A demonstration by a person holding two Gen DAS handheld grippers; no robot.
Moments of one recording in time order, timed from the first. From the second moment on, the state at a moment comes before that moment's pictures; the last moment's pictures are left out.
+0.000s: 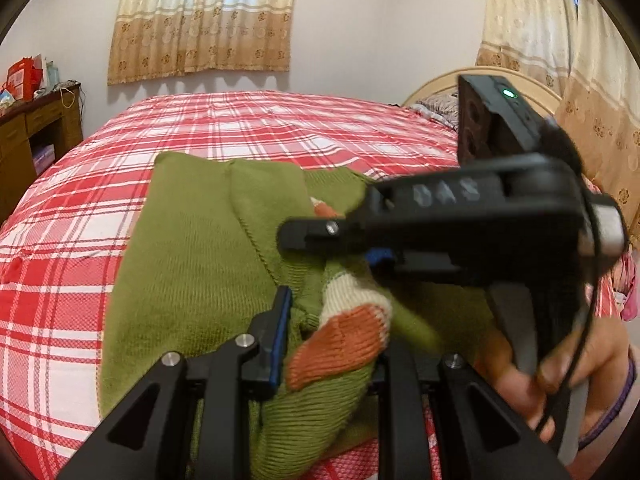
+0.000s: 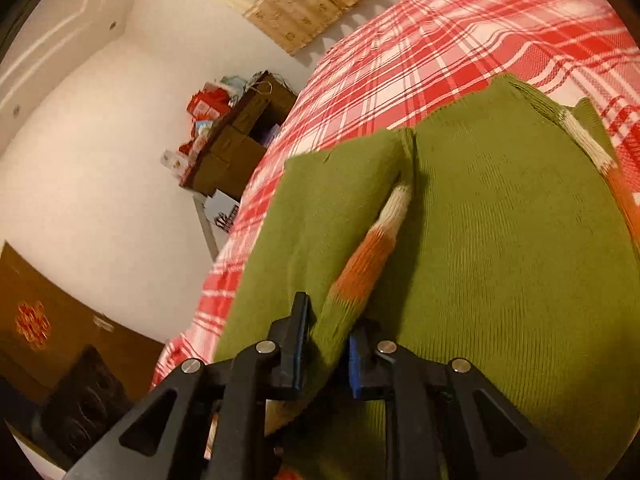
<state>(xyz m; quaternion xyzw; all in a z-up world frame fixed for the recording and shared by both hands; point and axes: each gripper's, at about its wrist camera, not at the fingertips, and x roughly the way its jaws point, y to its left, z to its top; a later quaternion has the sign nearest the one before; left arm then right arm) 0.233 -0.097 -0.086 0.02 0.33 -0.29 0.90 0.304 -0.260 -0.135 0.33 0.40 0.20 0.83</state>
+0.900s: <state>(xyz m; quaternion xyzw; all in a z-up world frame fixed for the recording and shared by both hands) 0.240 -0.200 -0.061 0.05 0.32 -0.31 0.90 0.306 -0.333 -0.092 0.19 0.37 0.15 0.90</state>
